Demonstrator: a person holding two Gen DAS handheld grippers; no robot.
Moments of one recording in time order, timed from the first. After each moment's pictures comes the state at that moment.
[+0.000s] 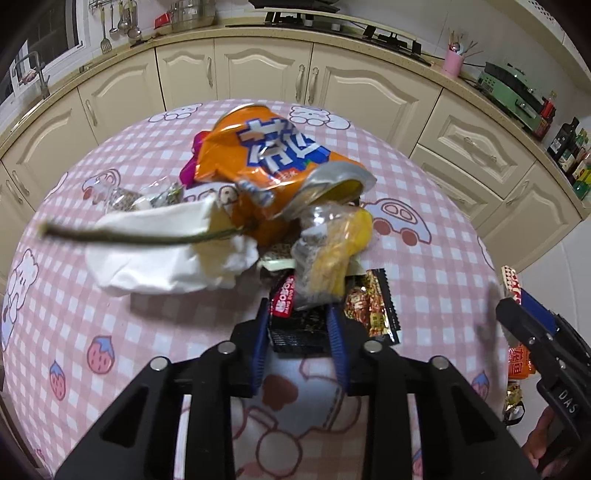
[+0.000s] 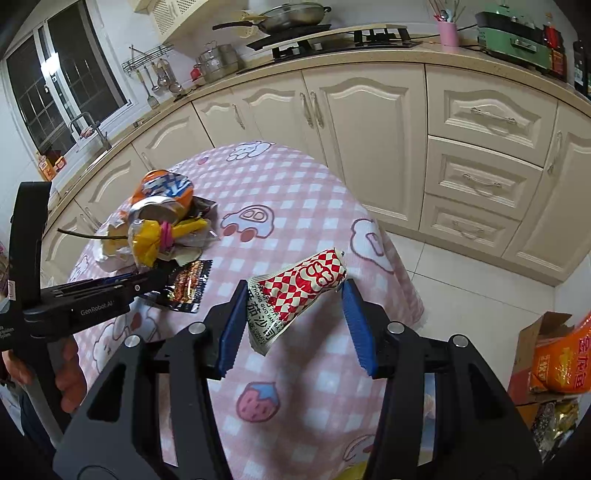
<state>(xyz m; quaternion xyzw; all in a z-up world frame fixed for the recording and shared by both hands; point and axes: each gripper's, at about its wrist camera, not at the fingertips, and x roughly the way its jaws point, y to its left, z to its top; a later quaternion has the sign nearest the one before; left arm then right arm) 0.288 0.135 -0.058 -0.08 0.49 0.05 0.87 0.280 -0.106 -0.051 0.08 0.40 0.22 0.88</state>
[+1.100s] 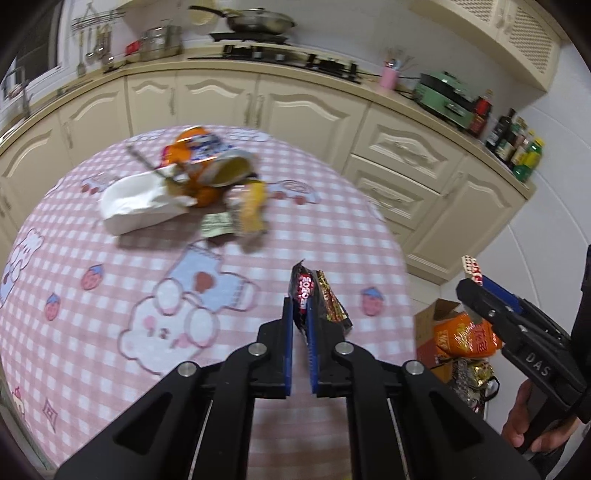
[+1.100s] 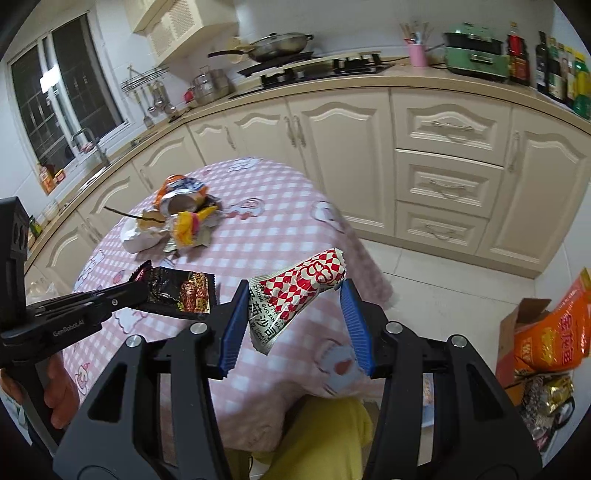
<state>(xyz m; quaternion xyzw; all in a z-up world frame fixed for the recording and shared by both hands) 0.186 0.069 -0.018 -0.08 0.43 -0.04 0.90 0.188 -0.164 -0.024 0.09 0.37 0.18 0.91</state>
